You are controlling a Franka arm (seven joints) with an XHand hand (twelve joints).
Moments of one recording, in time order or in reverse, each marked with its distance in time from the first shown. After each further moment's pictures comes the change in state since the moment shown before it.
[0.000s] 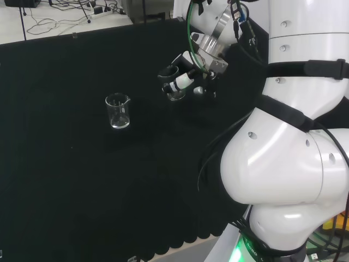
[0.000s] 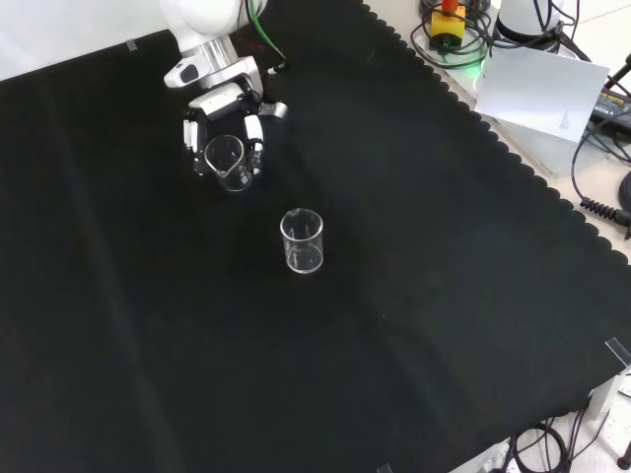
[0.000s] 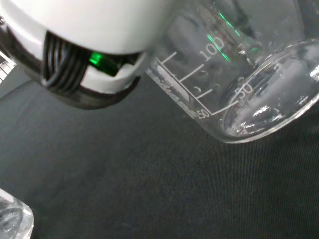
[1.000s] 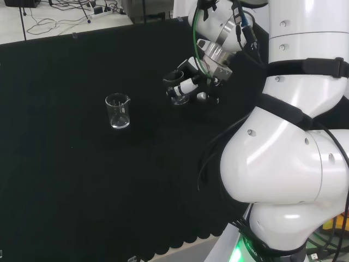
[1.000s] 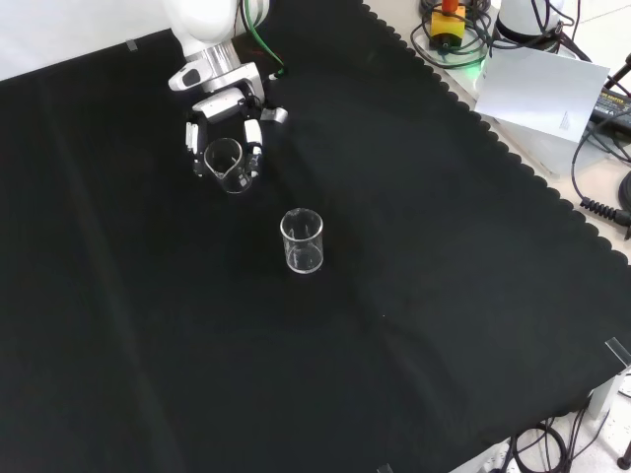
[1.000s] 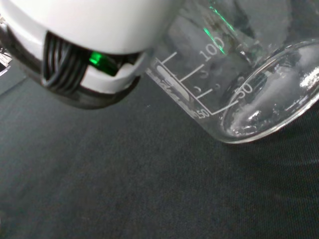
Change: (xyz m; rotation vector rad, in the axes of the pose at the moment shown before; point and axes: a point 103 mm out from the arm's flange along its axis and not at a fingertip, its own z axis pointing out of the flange) arm -0.024 -0.006 0.012 -0.026 0.028 0.047
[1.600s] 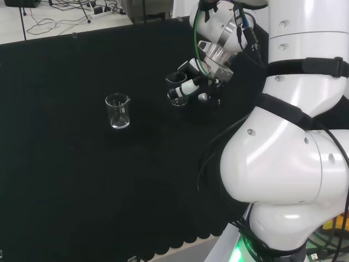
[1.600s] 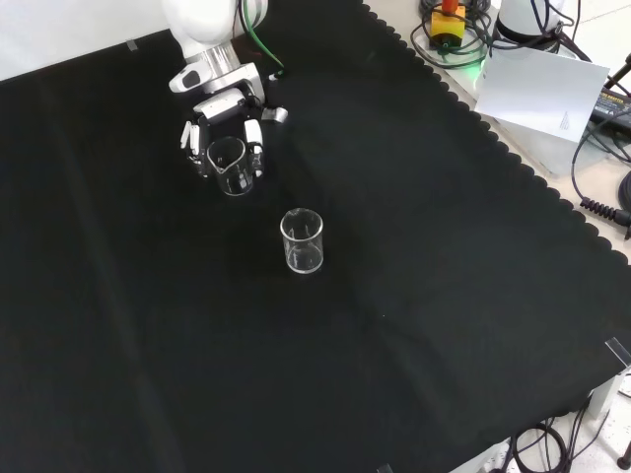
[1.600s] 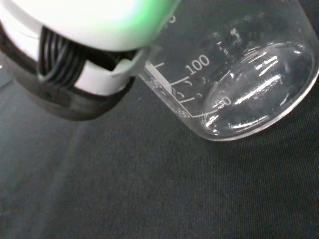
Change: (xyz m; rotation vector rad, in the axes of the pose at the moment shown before) arm -0.006 -0.003 0.001 0.022 0.010 0.014
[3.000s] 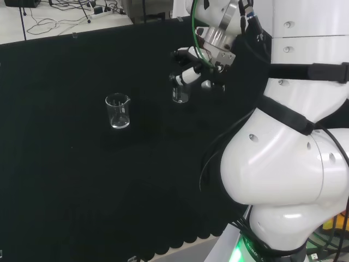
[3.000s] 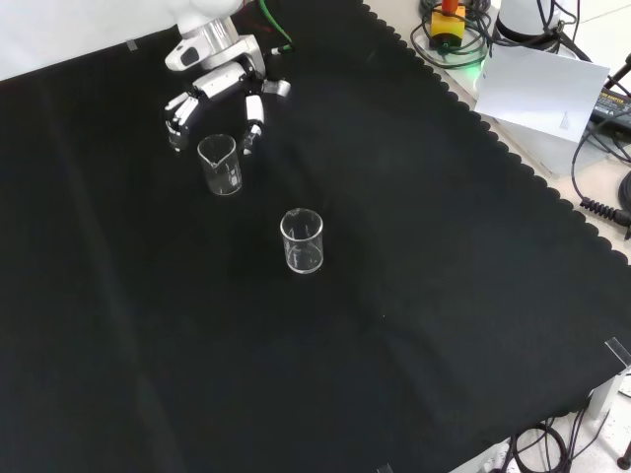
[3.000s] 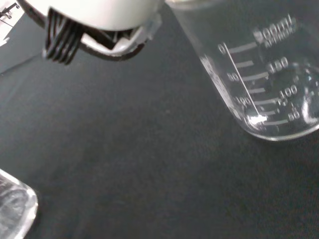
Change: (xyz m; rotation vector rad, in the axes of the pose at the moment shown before) arm 0.035 -0.016 -0.048 0.067 -0.100 -0.016
